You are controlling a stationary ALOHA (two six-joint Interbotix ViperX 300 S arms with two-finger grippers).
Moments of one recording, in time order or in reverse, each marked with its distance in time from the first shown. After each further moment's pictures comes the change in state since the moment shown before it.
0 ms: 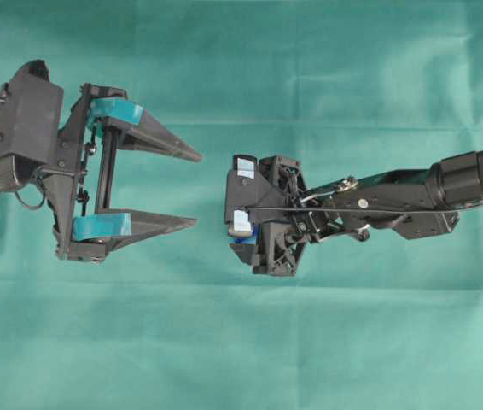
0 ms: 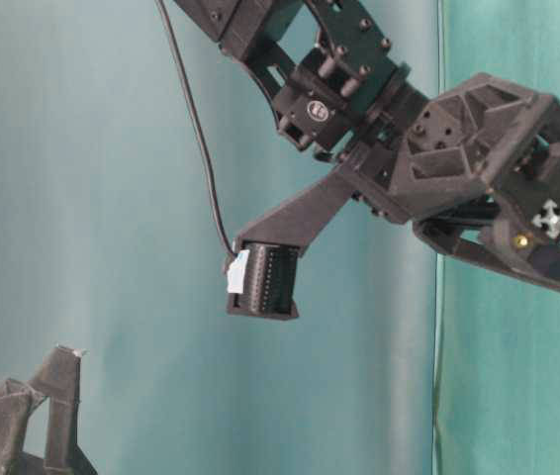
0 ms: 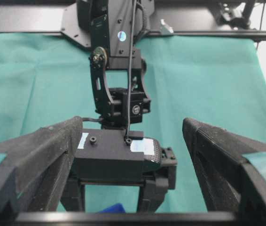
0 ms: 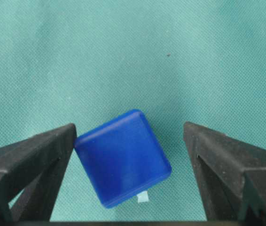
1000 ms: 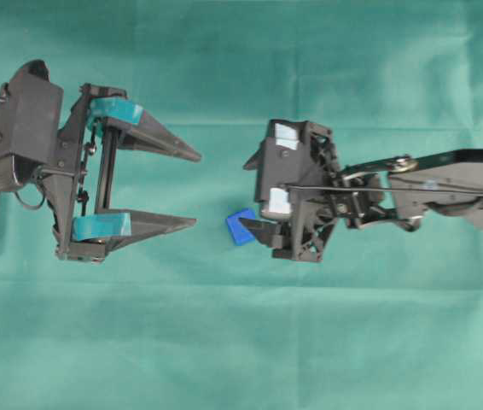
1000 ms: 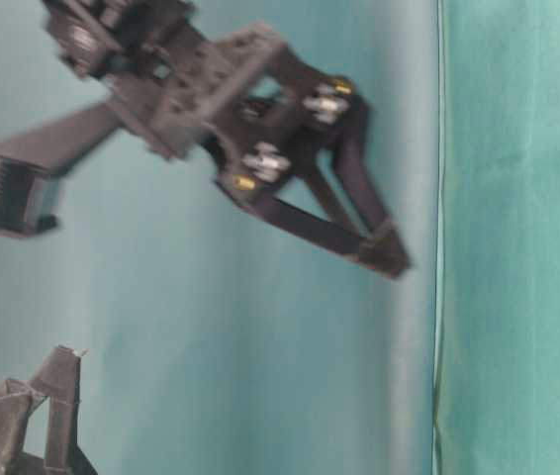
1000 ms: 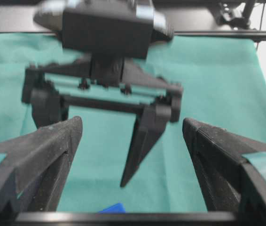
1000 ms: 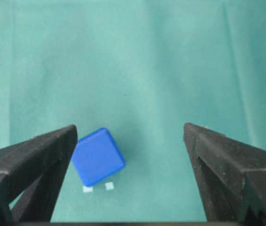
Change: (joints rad) left arm 0.000 0.002 -0.002 0.000 0.000 0.000; right arm 0.026 -0.298 0.002 -0.005 0.244 -0.046
